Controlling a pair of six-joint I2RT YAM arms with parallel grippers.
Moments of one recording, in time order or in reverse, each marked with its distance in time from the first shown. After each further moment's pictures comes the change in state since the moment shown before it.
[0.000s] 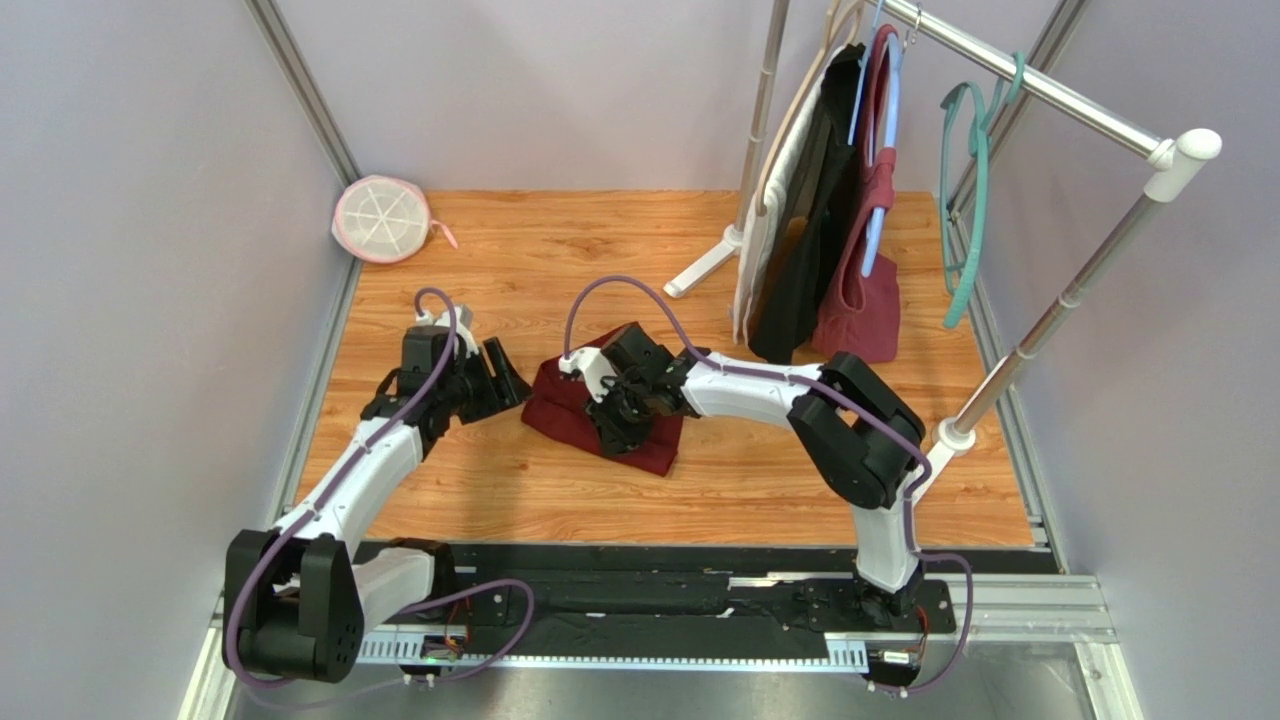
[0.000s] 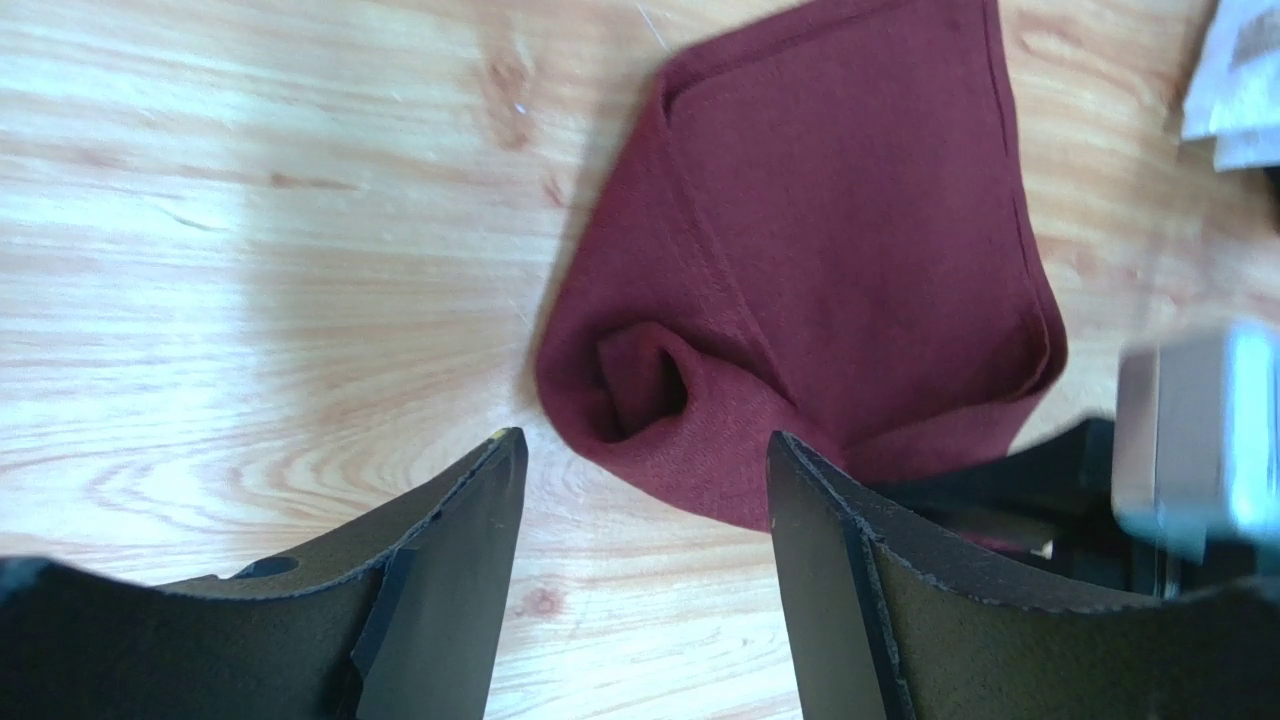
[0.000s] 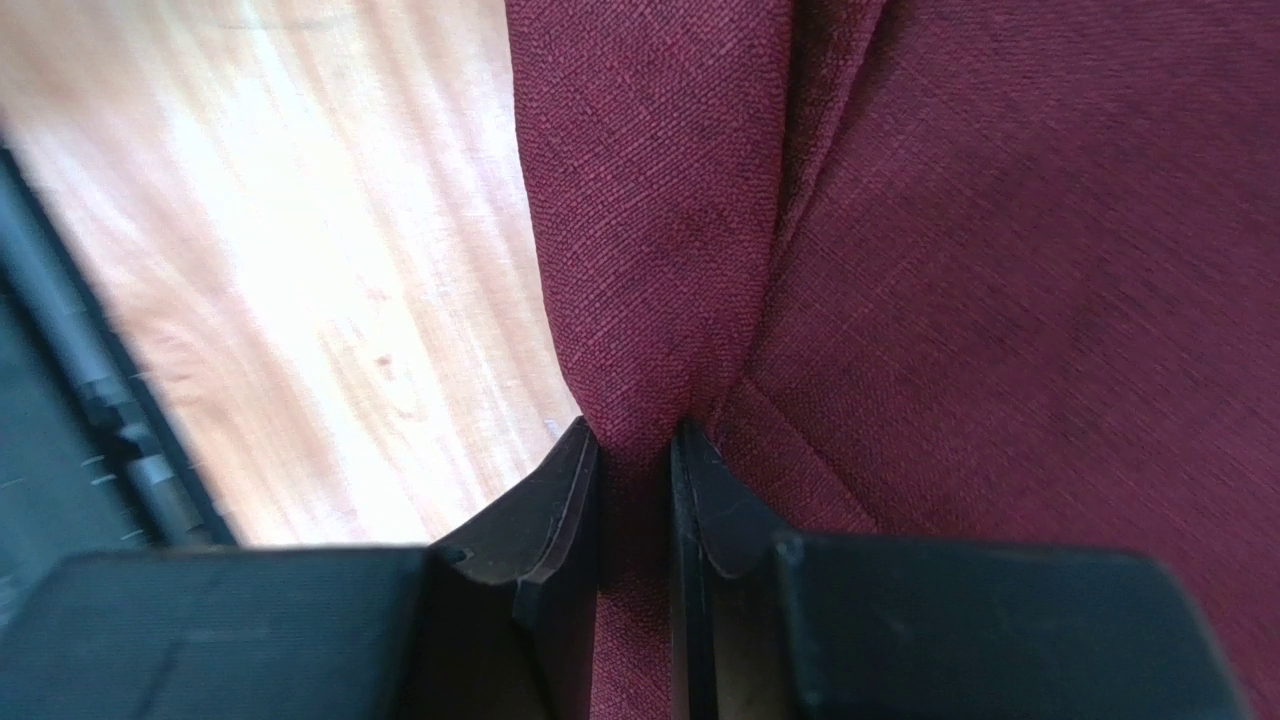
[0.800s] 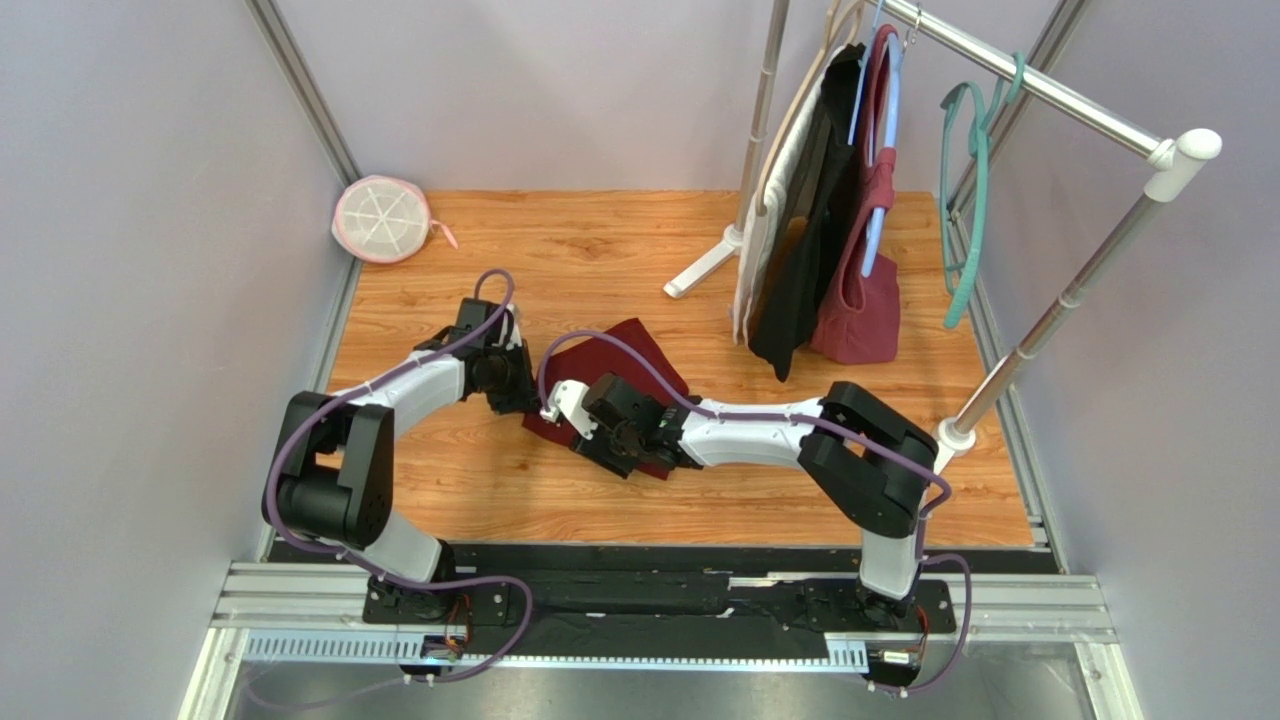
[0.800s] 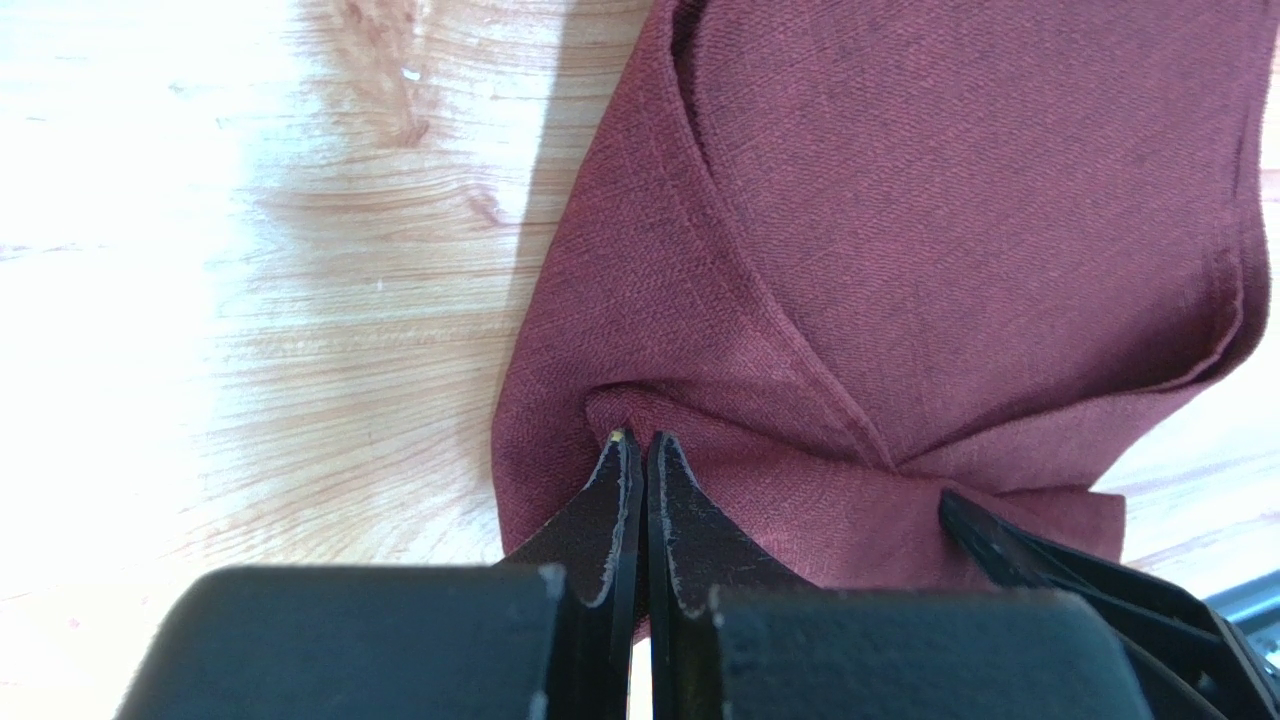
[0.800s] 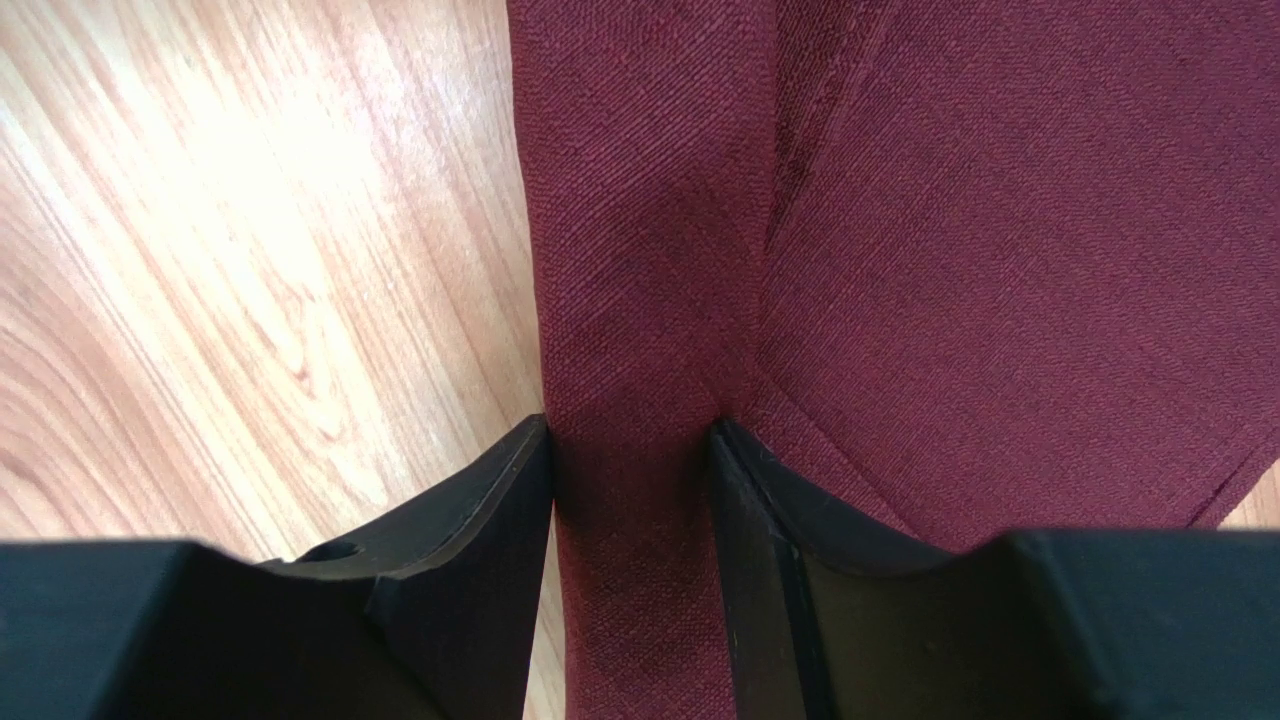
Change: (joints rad) left arm -0.101 0.435 0.211 -0.082 0.015 0.032; right arm 0.168 -0.090 -0.154 0.171 0.432 -0.124
